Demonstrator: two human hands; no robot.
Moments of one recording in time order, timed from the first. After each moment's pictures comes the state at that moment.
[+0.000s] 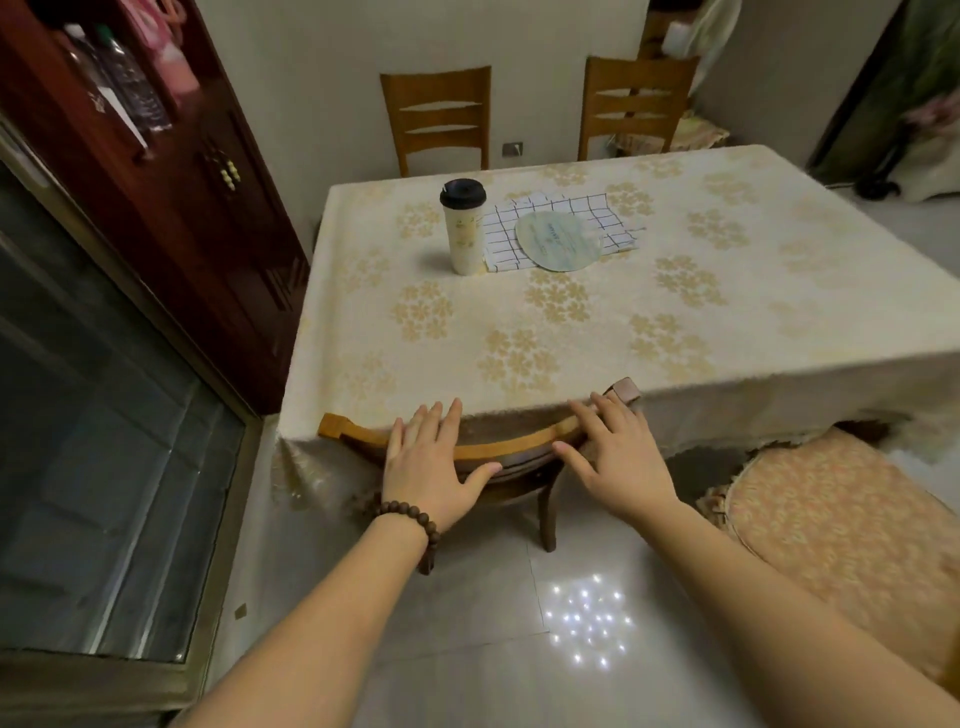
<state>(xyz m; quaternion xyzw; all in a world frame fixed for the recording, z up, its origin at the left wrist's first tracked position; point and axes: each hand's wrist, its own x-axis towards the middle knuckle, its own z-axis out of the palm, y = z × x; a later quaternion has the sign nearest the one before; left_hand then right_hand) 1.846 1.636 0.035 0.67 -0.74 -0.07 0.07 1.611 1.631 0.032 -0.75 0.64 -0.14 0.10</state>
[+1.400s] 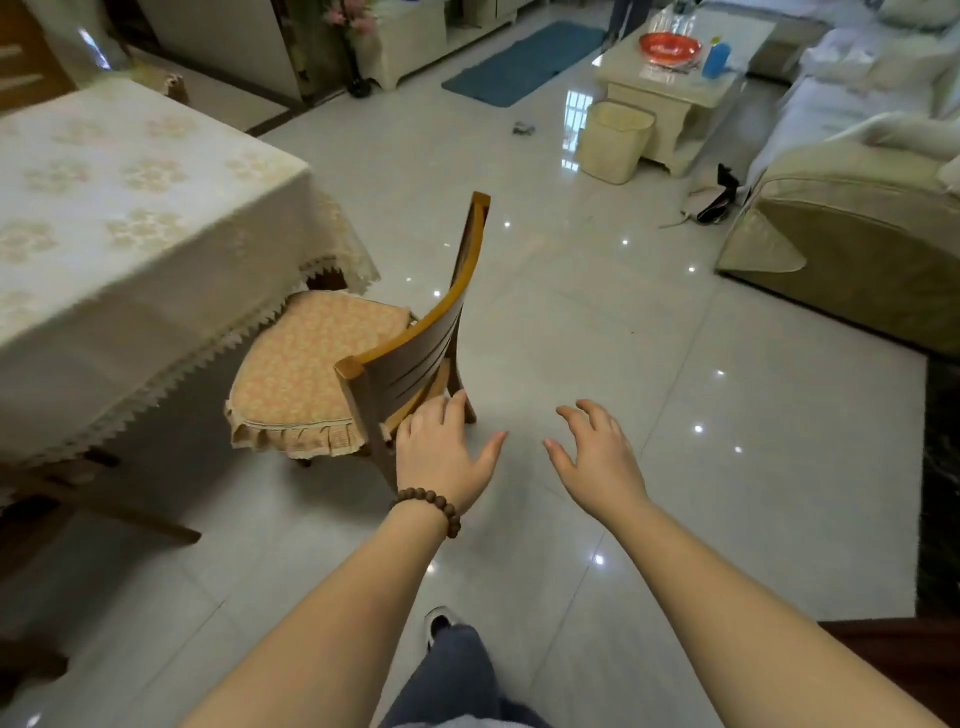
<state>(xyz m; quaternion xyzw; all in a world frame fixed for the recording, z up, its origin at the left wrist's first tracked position) 1.160 2.119 0.003 0.36 -0.91 -0.17 0.09 1.033 2.260 -0.010 -0.33 0.91 -0.22 0.13</state>
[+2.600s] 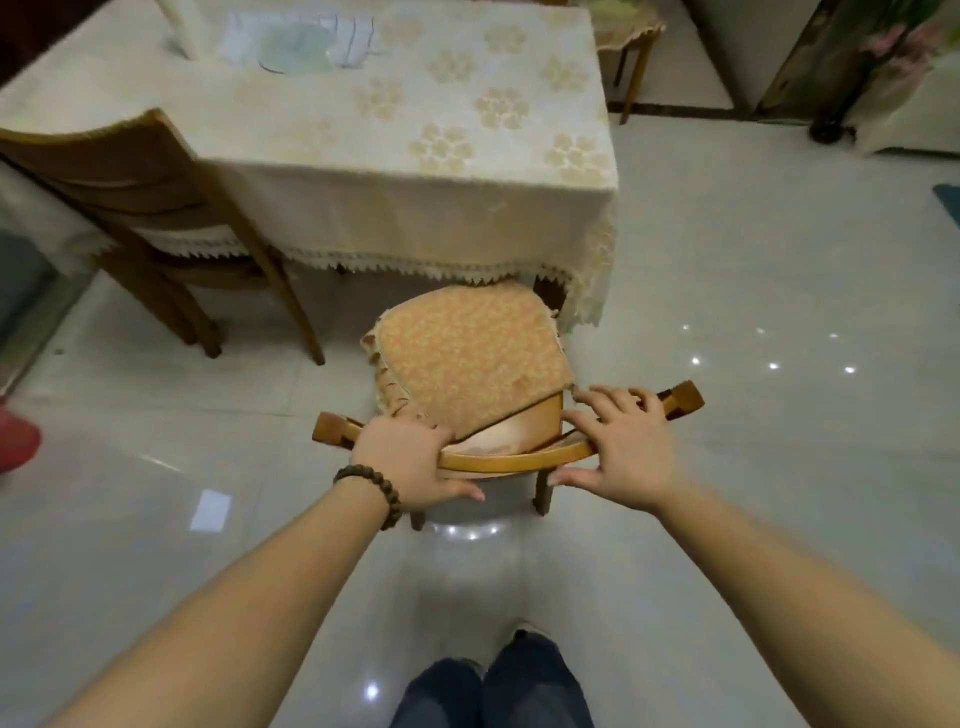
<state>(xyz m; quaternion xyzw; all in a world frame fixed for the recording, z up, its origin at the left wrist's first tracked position) 1.033 1.967 0.000 0.62 -0.77 -0.08 -0.13 0.764 1.920 -0.001 -0.87 0.49 0.05 0.03</state>
